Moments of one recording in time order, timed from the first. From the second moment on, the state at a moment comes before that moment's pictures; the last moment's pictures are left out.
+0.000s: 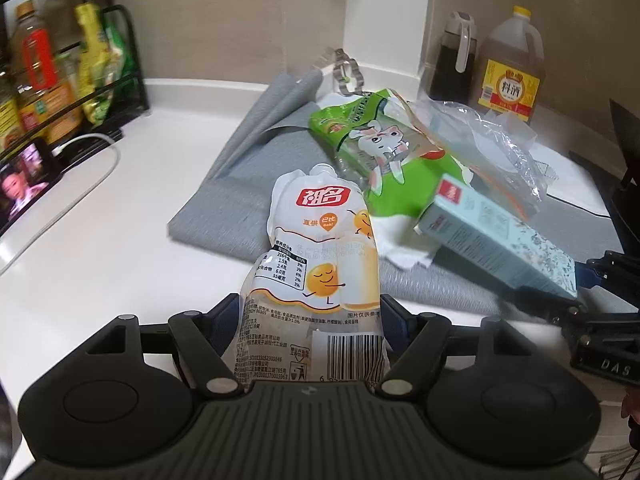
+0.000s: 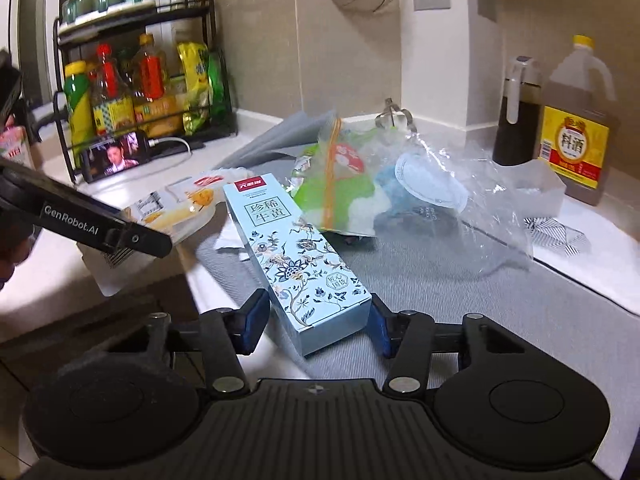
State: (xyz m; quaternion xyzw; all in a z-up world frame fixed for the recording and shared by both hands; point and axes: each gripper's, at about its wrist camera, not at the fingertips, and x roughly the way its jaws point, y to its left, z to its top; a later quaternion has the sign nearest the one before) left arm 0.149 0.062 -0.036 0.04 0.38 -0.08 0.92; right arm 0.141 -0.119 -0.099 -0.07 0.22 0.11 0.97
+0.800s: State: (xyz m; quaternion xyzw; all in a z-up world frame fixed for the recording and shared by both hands) left arm 0.005 0.097 -0.046 -0.01 0.36 -0.08 0.93; right arm 0.084 -0.118 -0.110 0.00 0.26 0.13 0.96
